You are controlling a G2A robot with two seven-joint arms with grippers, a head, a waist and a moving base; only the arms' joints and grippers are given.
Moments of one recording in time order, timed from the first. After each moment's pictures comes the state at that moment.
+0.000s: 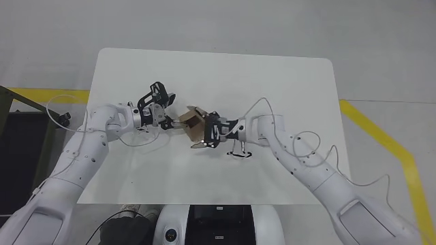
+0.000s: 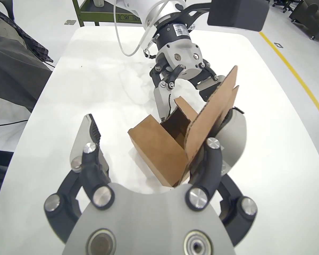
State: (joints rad) left arm 1.05 -0.92 -1.10 -1.18 1.12 -0.95 -0.04; right arm -0.84 -1.38 0.66 -1.13 -1.56 -0.82 -0.30
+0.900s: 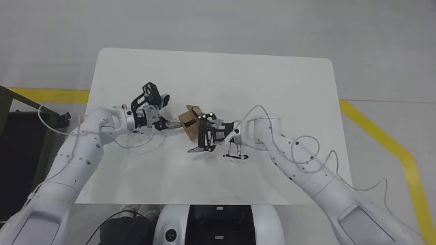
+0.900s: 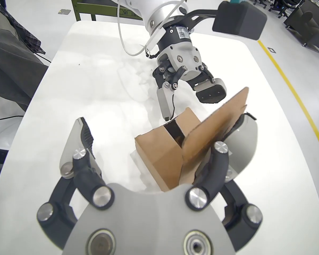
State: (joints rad) left arm 1.09 -0.91 -1.17 -1.16 1.09 -0.99 -0.03; right arm -0.88 -1.37 0.68 -1.24 -1.60 -0.78 -0.25
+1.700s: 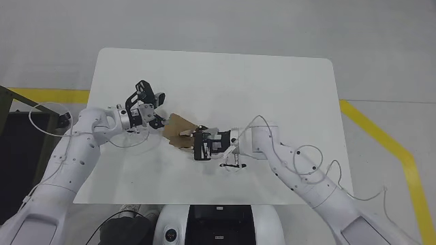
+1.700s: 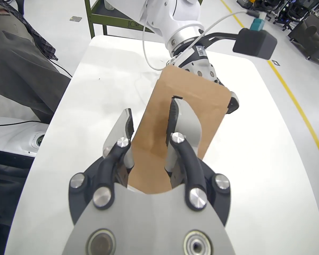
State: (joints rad) left arm 1.11 -0.90 -1.21 -1.17 1.04 -1.00 -0.06; right arm -0.95 -1.36 0.69 -1.37 -1.58 -0.79 -0.17
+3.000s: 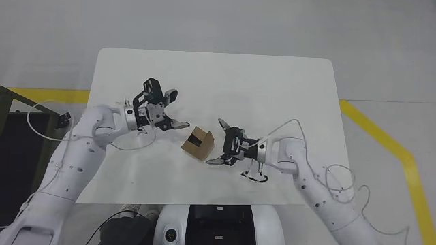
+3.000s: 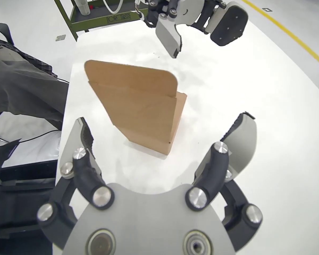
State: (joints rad) left arm 1.19 -0.89 -1.26 -1.42 0.96 -0.99 -0.12; right arm -1.23 -1.26 0.96 -1.53 -1.36 -0.84 0.05
